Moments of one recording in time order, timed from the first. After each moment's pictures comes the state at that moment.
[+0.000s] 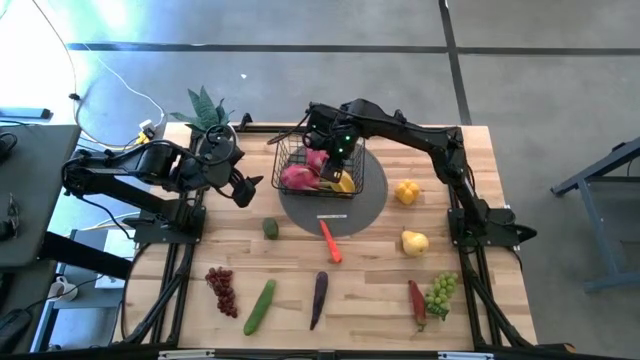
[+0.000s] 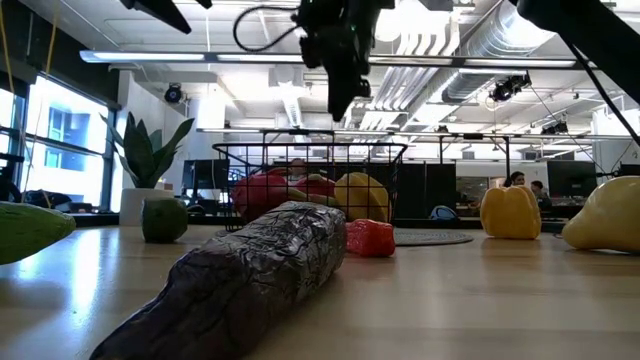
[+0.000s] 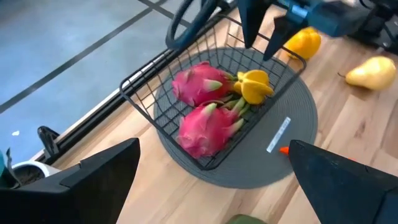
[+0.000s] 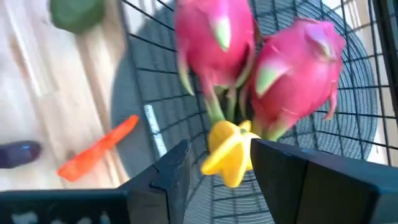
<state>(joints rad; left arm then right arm) 0.01 1.06 1.30 -1.10 -0.60 -0.56 -0.31 2.16 2.31 -1.43 -0.12 -0.04</state>
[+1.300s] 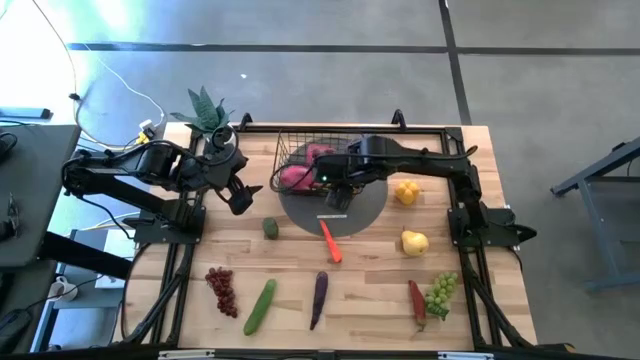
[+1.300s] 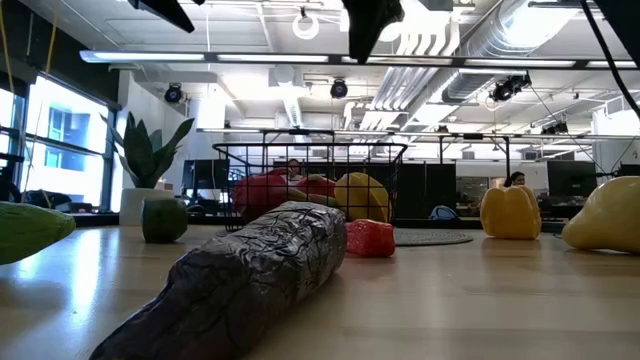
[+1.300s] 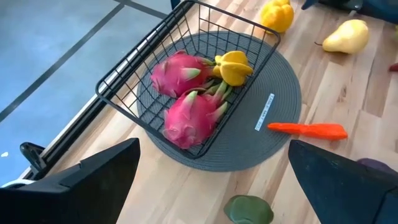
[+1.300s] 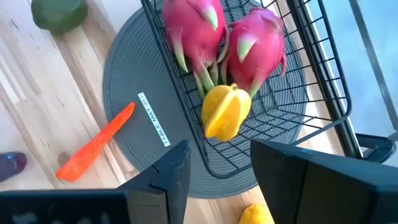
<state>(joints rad) 0.01 1.06 1.30 -1.10 -0.50 -0.43 0.00 2.03 2.31 -1.57 0.34 0.35</state>
